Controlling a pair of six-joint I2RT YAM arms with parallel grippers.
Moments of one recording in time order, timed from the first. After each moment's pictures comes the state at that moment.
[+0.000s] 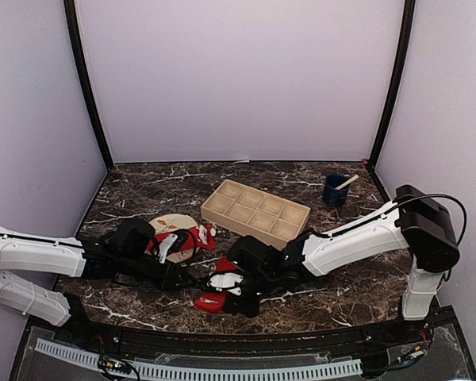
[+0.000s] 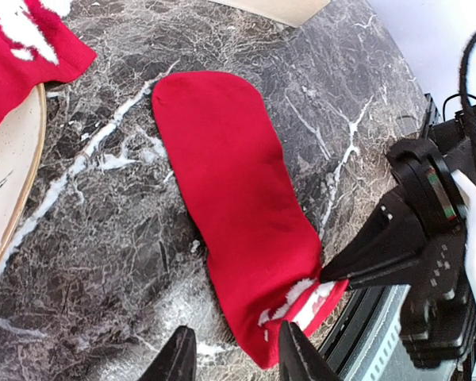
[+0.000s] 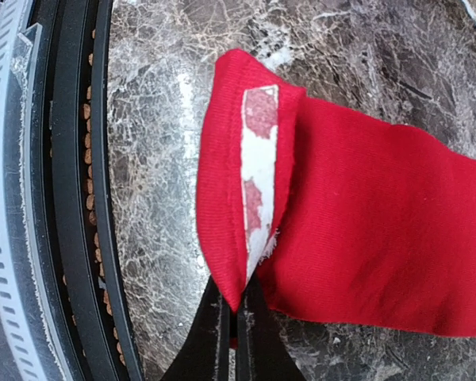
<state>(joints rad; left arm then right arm) -0.83 1.20 0.48 -0.09 0.35 -0.47 1.25 1.87 1.09 -0.18 -0.27 -0.10</state>
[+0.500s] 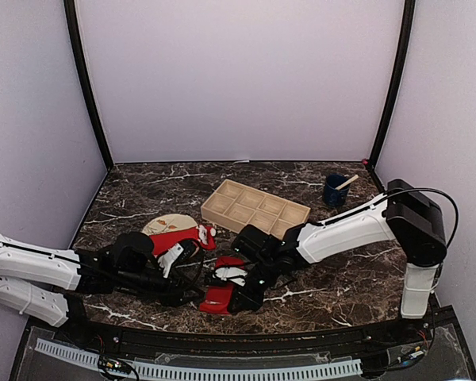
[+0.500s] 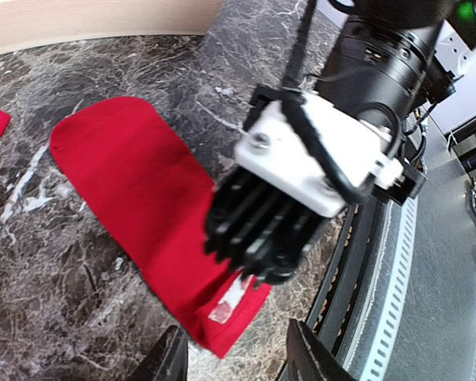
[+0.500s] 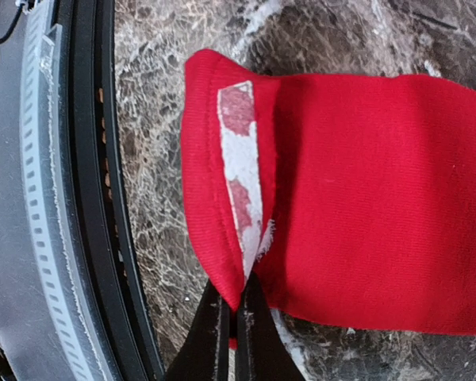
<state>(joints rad) -1.00 1.12 0.39 0.09 0.28 -0.38 1.15 1.93 1.14 -0.31 -0.51 -0.04</state>
